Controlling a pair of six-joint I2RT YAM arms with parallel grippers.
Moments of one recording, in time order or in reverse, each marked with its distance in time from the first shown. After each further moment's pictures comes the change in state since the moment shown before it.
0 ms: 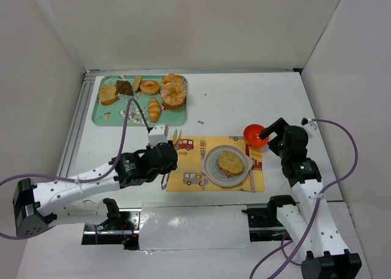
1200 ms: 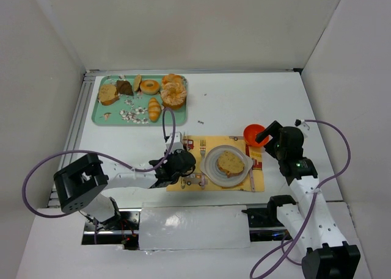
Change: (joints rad) left arm 0.034 0.433 -0.229 0.652 -0.104 -0.062; right arm 0.000 0.049 -0.056 0.030 -0.067 -0.021
